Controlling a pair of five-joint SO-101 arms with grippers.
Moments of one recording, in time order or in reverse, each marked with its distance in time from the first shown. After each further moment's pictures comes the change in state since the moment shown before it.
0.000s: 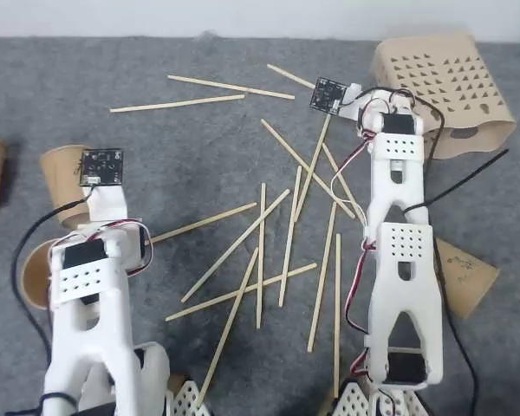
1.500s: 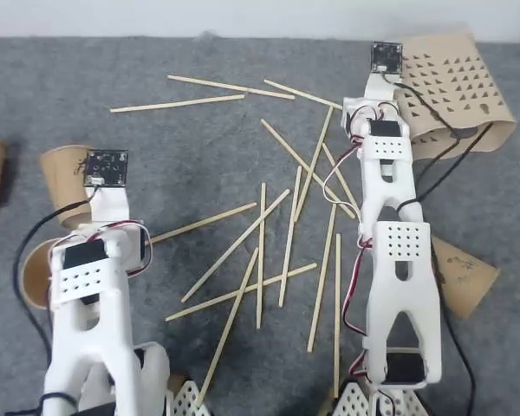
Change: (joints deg) left arm 0.0 0.0 0.2 0.0 -2.8; right arm -2.3 -4.7 17.1 -16.3 -77.1
